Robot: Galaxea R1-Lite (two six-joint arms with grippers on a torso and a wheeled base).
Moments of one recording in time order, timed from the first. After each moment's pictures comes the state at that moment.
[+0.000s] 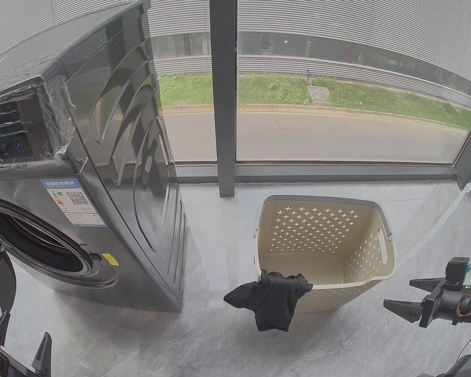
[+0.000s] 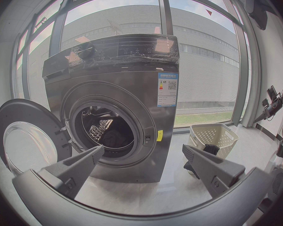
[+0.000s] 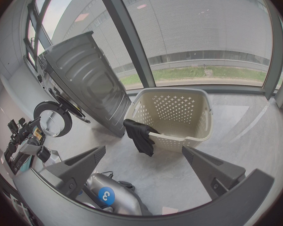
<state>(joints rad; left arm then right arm) 0.00 0.02 -0.02 0.00 0.00 0.01 0.20 1.16 -0.11 -0.54 0.29 0.09</state>
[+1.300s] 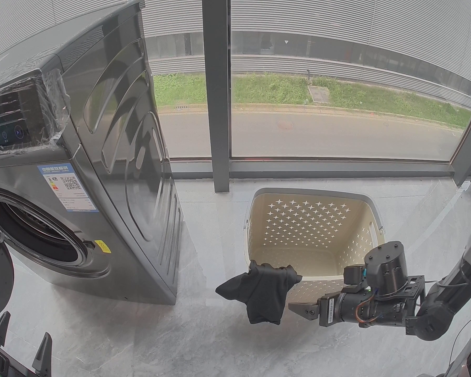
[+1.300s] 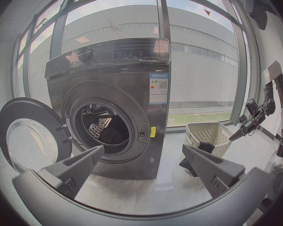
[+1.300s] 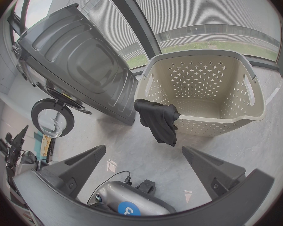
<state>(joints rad) 0.00 0.02 -0.02 0.00 0.00 0.01 0.65 1.88 -0.37 -0.87 0.03 0.44</state>
